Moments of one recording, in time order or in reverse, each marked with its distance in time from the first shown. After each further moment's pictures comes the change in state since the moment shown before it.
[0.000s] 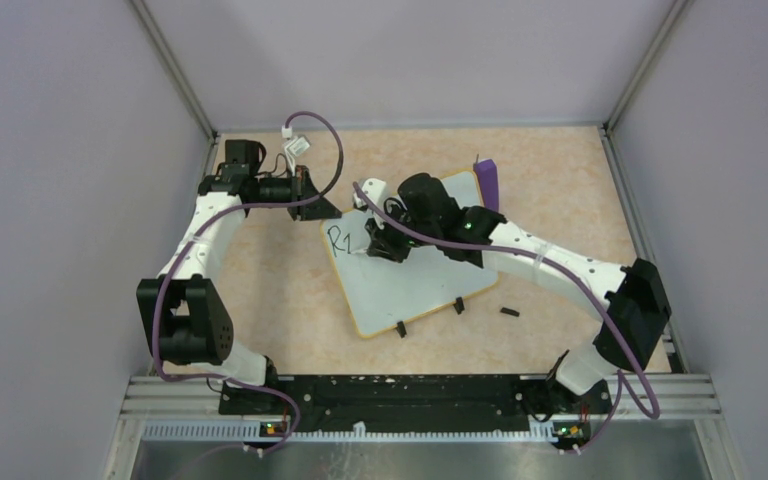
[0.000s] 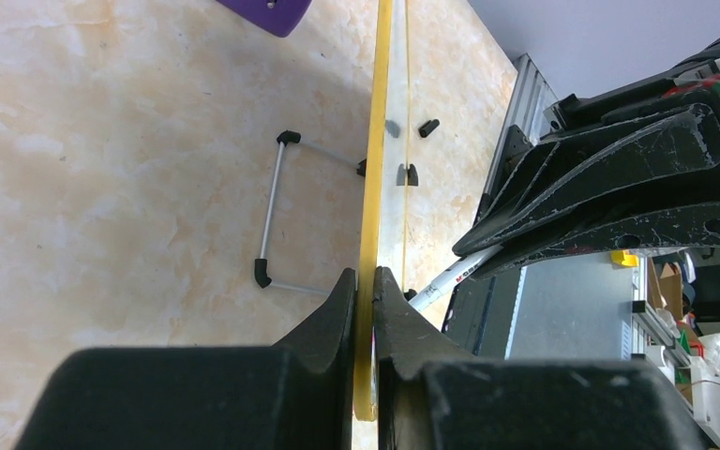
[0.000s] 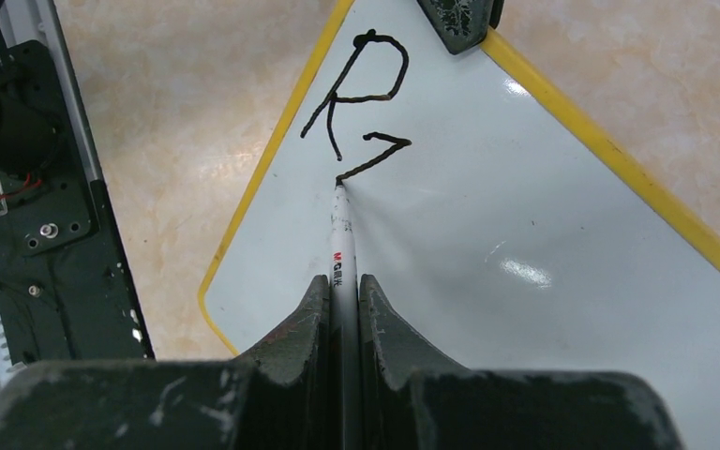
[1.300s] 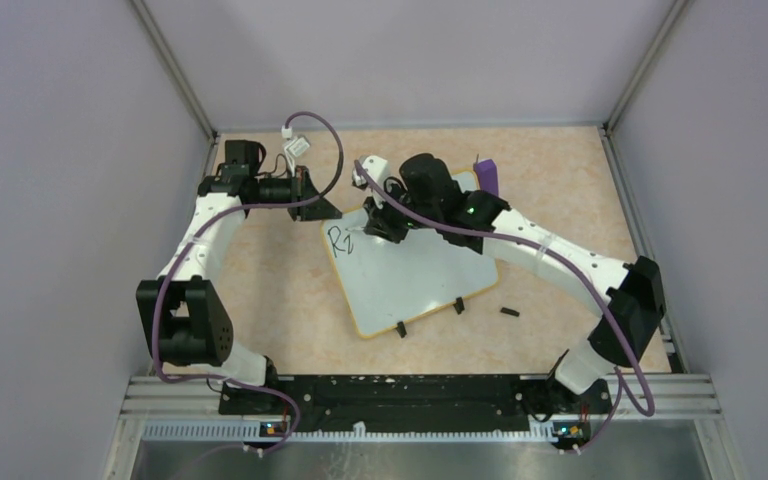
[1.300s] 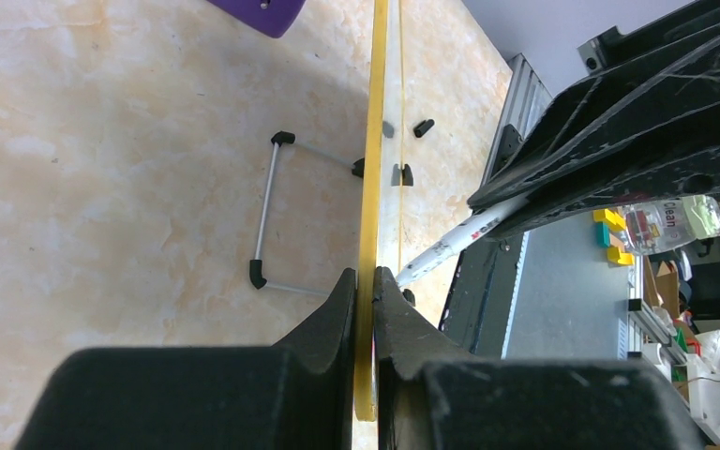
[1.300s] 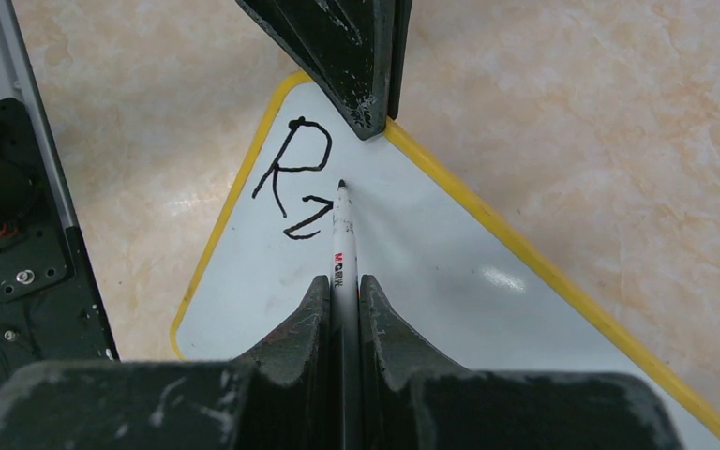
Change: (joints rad) left arm 0.000 -0.007 -0.004 0.000 0.009 -0.001; right arm -0.023 0.019 0.132 -0.037 0.029 -0.017
